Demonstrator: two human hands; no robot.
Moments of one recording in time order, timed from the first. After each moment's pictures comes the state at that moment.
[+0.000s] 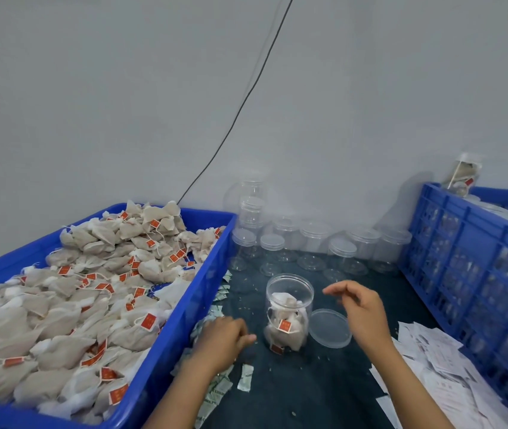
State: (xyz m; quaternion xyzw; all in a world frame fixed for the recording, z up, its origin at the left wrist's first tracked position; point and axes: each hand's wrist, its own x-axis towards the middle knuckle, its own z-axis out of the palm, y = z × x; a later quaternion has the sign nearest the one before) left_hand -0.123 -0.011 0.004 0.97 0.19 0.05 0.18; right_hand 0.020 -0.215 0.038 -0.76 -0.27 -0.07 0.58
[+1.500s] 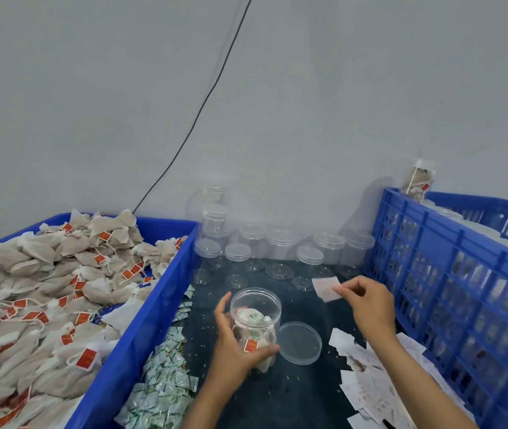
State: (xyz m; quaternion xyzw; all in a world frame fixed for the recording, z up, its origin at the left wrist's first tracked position) left_hand -0.057 -0.058 -0.028 0.73 0.08 0.26 0.62; right_hand 0.081 -0.253 0.052 -0.83 -0.16 -0.17 0.51
